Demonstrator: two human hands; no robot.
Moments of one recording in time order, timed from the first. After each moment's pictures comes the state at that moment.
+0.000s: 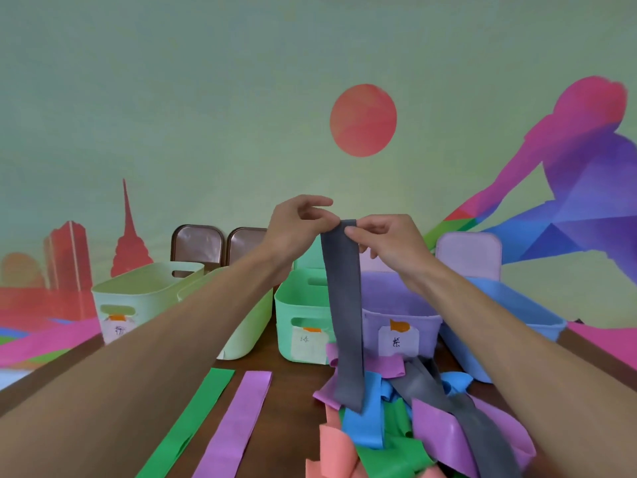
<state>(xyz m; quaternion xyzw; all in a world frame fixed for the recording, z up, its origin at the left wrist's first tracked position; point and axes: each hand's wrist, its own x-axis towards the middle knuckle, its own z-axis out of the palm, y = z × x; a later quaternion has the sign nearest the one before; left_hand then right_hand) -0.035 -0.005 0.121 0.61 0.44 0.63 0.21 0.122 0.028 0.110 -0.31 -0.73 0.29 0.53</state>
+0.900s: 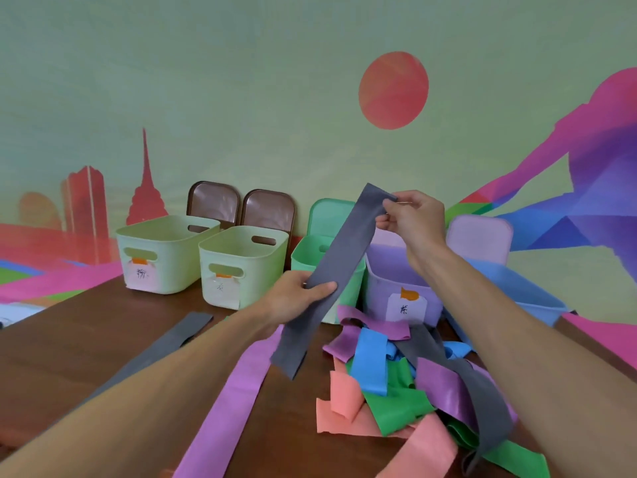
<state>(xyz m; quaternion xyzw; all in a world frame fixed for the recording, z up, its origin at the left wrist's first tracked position) -0.066 -0.040 -0.006 0.60 0.57 0.45 0.33 0.099 0.029 0.090 -0.37 -0.57 0.34 0.65</state>
